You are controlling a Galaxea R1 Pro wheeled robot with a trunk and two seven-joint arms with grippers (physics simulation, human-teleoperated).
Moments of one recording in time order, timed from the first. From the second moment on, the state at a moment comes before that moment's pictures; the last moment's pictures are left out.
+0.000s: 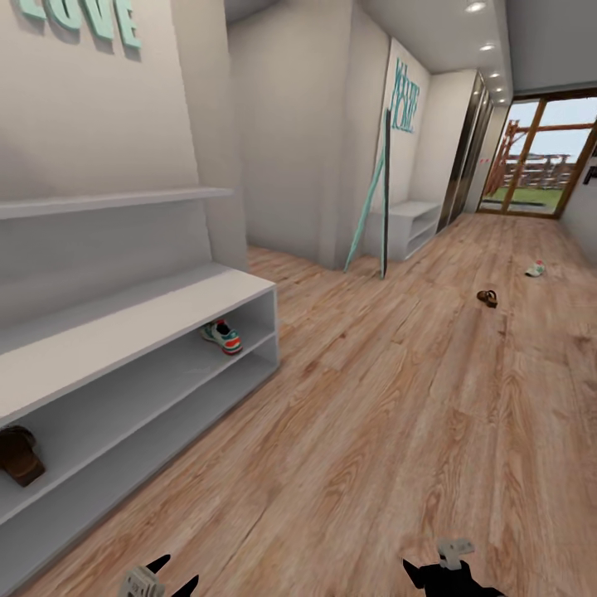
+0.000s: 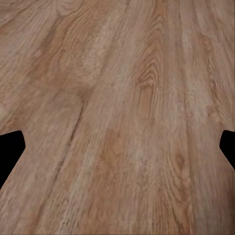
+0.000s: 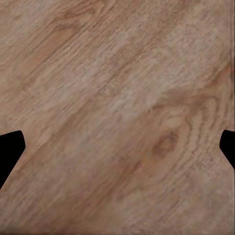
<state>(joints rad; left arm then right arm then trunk) -0.14 0.17 0.27 -0.61 0.06 -0.33 -0.90 -0.48 -0.18 0.09 -0.07 -0.14 -0.27 0.39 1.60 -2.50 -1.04</state>
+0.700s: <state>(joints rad) -0.14 0.17 0.27 -0.60 0.06 -0.33 -0.90 -0.48 -0.18 0.09 -0.07 -0.14 -0.27 0.39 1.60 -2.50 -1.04</state>
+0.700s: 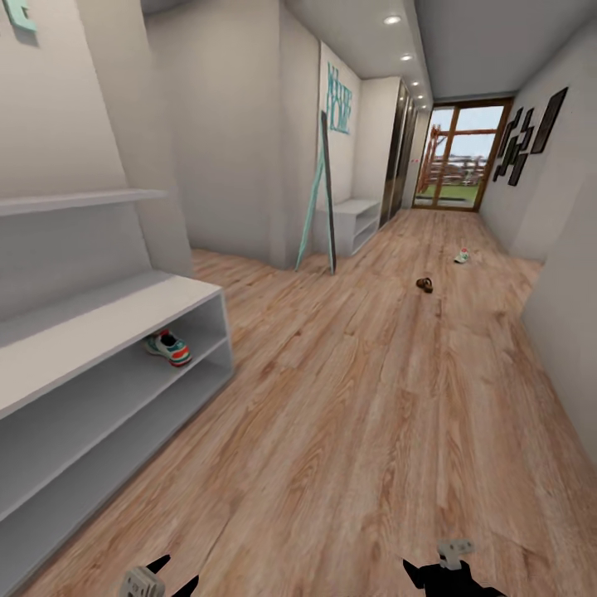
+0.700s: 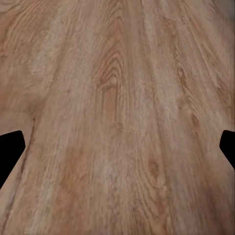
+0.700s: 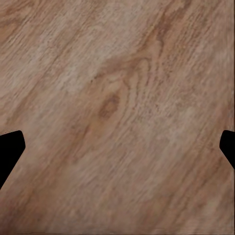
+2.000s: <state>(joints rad) -0.14 0.17 0.27 -0.61 0.06 -0.33 -0.84 -0.48 -0.18 0.09 -0.07 -0.14 -0.27 0.39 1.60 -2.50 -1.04</state>
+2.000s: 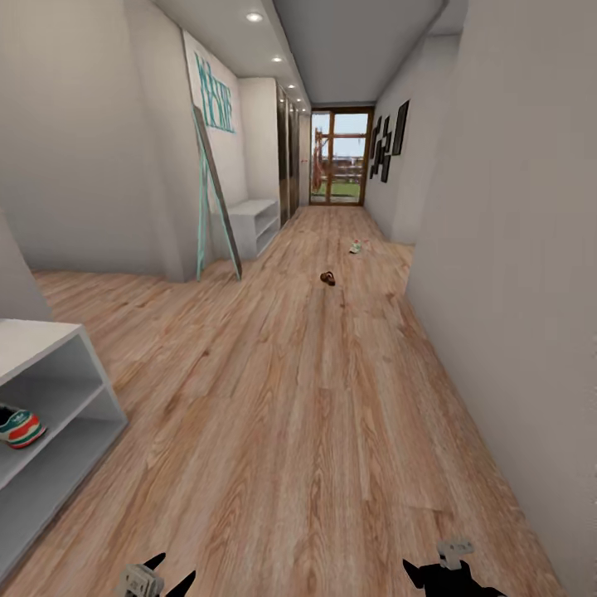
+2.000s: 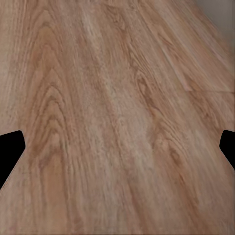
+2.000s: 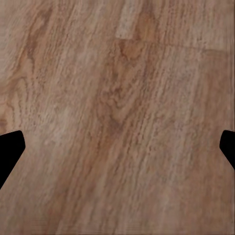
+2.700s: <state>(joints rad) -0.14 0.17 0.27 -0.60 0.06 -0.33 -0.84 -0.48 -0.18 0.09 -0.07 -0.14 -0.26 0.39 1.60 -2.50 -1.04</state>
